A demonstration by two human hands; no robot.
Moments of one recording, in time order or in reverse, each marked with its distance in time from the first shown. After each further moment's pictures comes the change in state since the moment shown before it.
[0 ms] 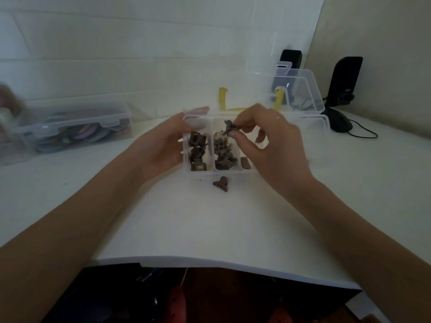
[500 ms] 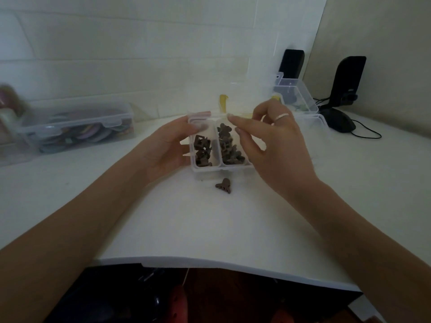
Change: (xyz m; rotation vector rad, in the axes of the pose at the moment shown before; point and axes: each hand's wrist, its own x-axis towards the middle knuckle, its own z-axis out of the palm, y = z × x) left_hand 0.003 -0.006 -0.002 -0.023 0.053 -0.018; right_hand 0.002 0.007 0.002 -0.206 0.017 -0.091
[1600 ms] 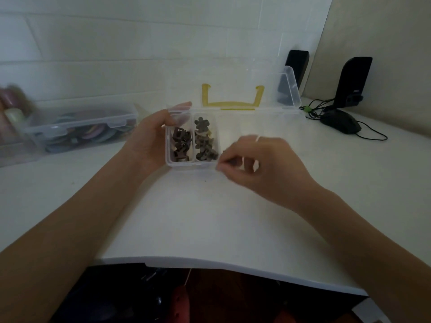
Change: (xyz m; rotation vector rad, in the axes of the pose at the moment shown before) left_hand -0.010 0.018 -0.003 -0.091 0.128 0.082; right_hand -0.007 -0.016 -0.008 0.221 -0.383 -0.033
